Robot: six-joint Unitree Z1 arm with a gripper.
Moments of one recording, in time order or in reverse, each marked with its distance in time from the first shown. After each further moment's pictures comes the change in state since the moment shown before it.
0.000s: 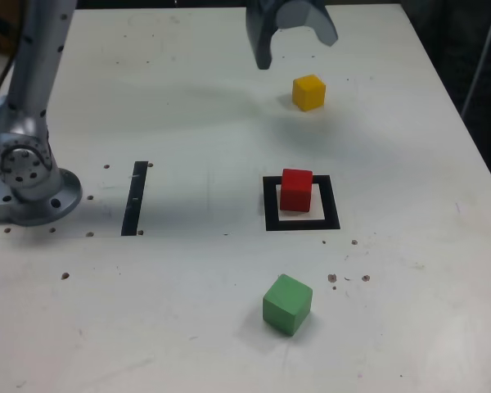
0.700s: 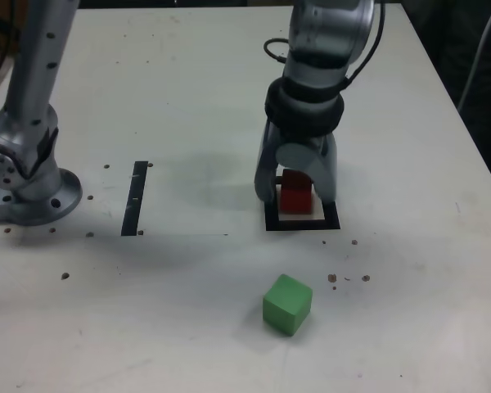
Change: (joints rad) arm -0.478 -0.045 0.417 -0.287 -0.143 -0.121
